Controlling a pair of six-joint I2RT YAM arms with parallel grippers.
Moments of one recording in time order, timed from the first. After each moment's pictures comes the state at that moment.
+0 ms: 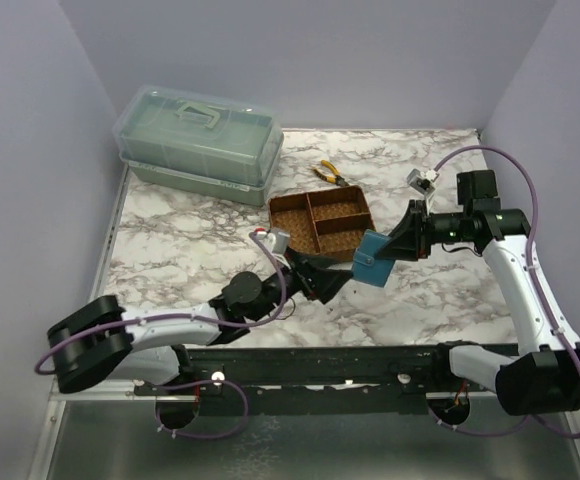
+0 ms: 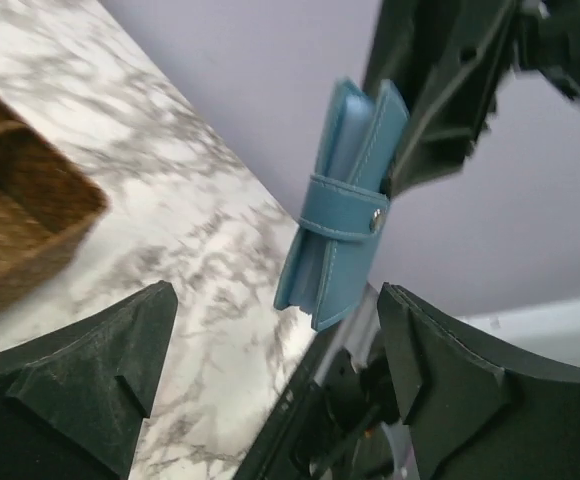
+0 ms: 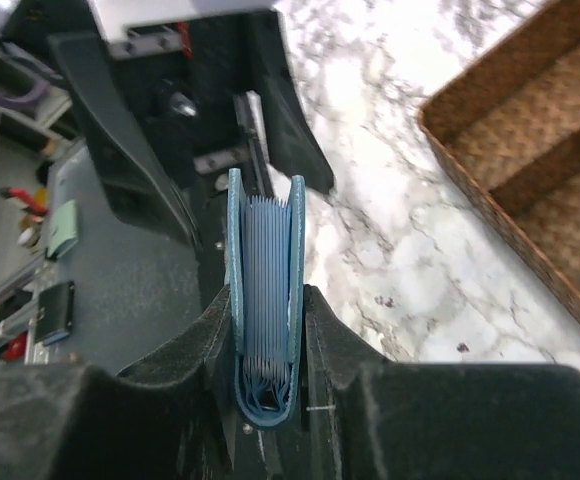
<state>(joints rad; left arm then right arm) -1.11 1.32 0.45 1.06 -0.07 -0.70 0.05 1.18 1.12 -0.99 -1.34 -0.48</state>
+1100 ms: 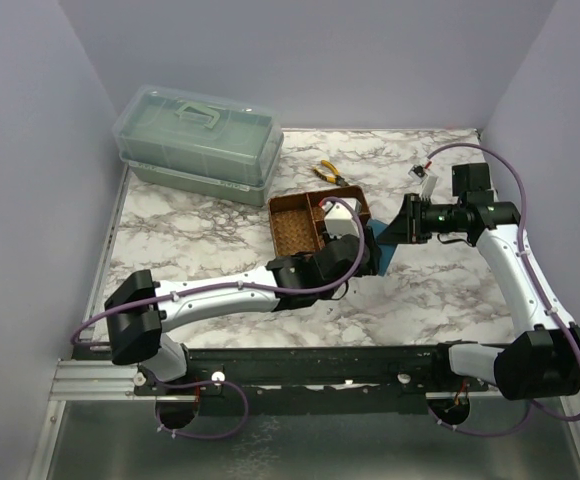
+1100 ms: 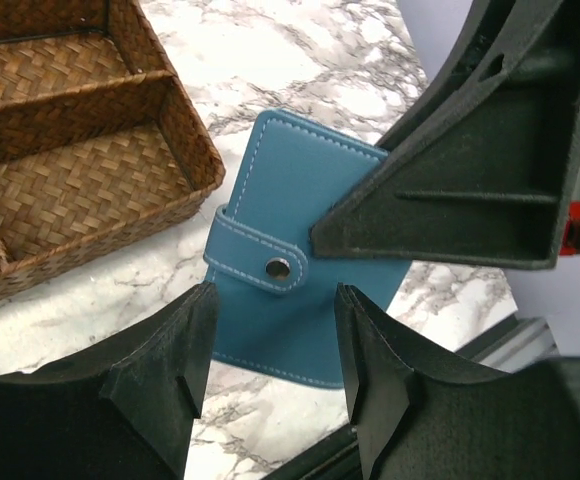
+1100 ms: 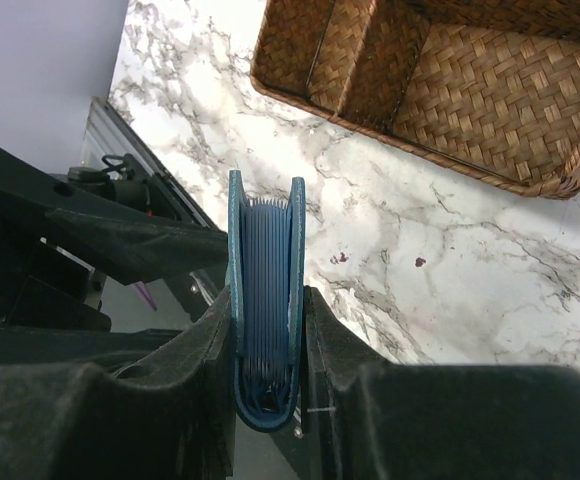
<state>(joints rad) -1.24 1.53 1.19 -0.07 -0.56 -0.79 0.05 1.24 1.12 -0.83 -0.89 0.06</state>
